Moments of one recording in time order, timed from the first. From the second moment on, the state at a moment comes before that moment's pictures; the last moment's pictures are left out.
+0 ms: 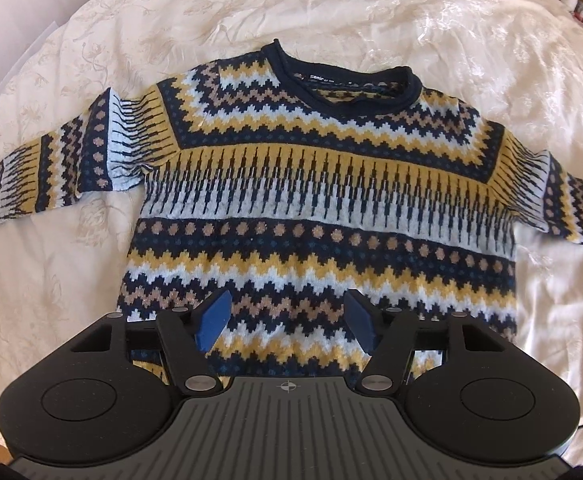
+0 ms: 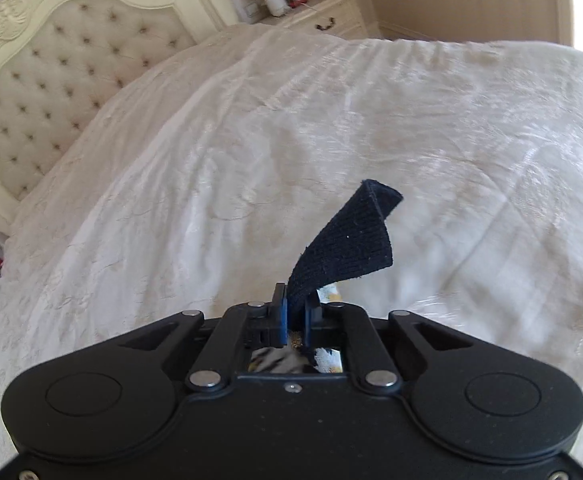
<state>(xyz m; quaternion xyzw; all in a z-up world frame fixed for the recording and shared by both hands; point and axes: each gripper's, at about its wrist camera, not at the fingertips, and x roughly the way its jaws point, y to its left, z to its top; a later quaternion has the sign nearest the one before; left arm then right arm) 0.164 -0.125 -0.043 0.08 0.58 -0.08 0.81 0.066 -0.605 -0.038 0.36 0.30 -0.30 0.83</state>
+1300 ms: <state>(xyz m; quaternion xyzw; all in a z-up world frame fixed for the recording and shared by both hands) 0.247 0.045 -0.067 0.02 0.55 -0.10 0.83 0.256 -0.187 -0.077 0.19 0.43 0.05 0.88</state>
